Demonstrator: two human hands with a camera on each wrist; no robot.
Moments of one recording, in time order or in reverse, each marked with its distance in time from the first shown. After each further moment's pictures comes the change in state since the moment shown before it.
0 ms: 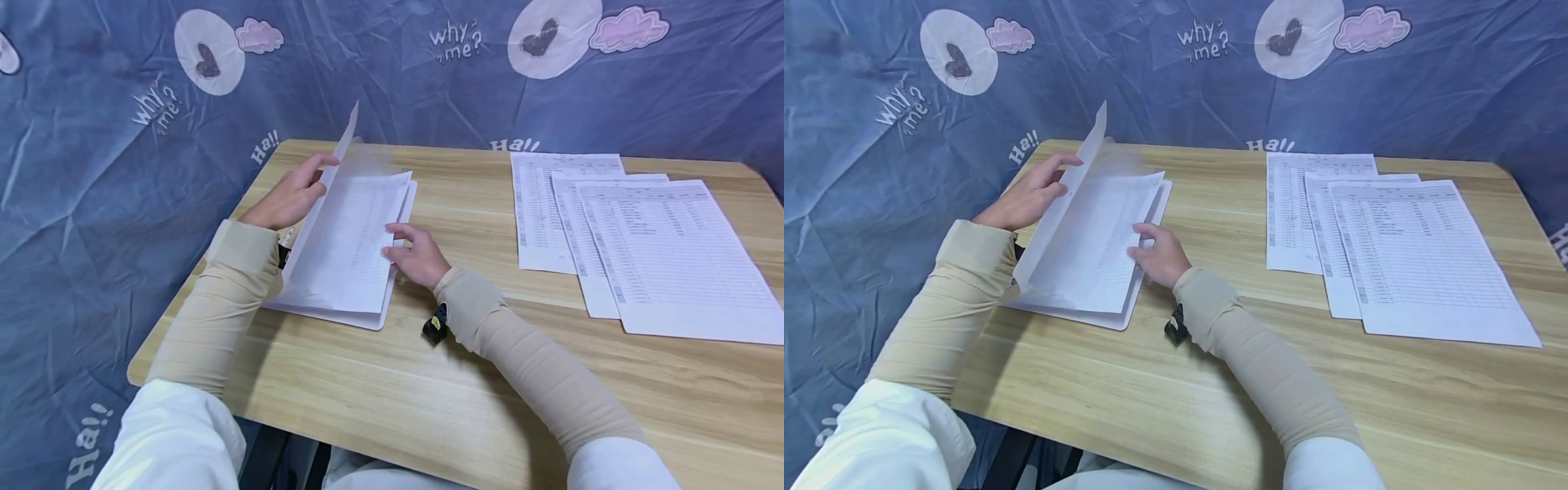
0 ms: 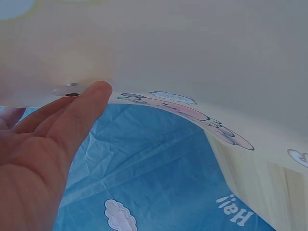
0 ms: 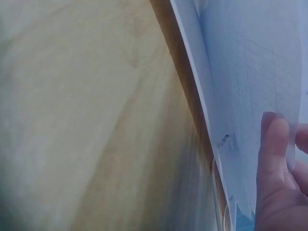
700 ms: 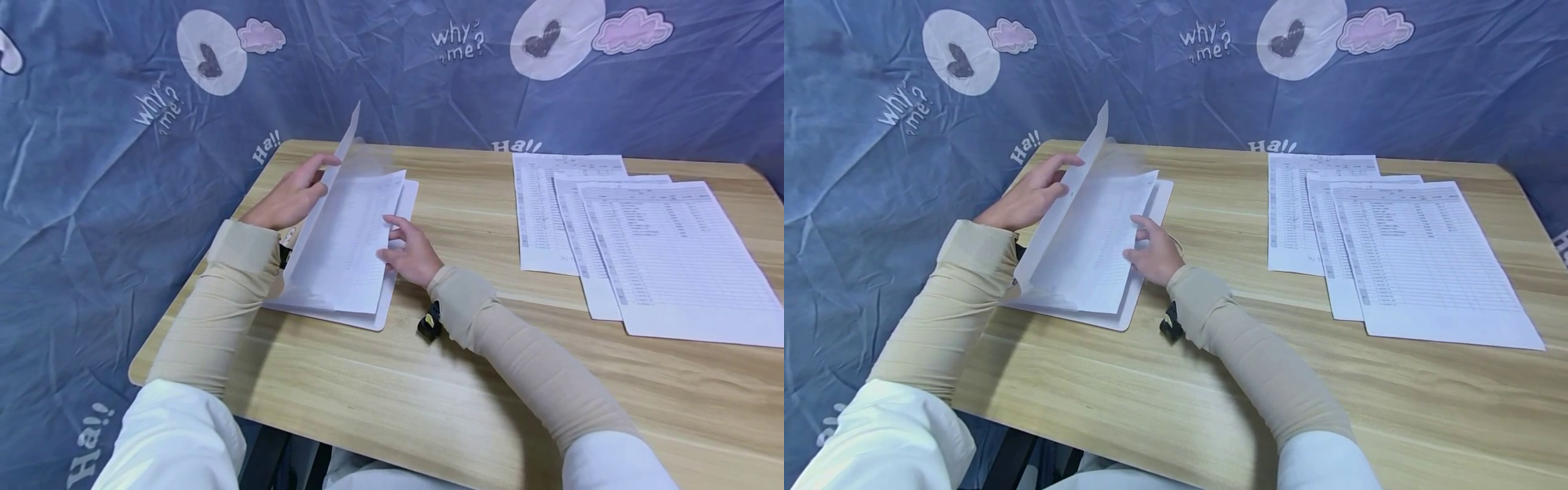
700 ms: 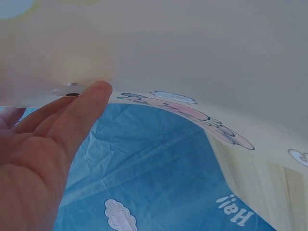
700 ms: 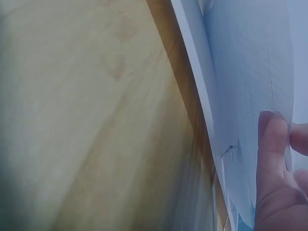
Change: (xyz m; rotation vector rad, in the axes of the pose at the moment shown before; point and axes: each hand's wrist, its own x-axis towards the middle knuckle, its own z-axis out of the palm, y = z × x) left_hand 0.001 0.000 0.000 -0.007 0.002 -0.007; right_hand 0.008 -0.003 0.009 0.006 -0.022 -0.010
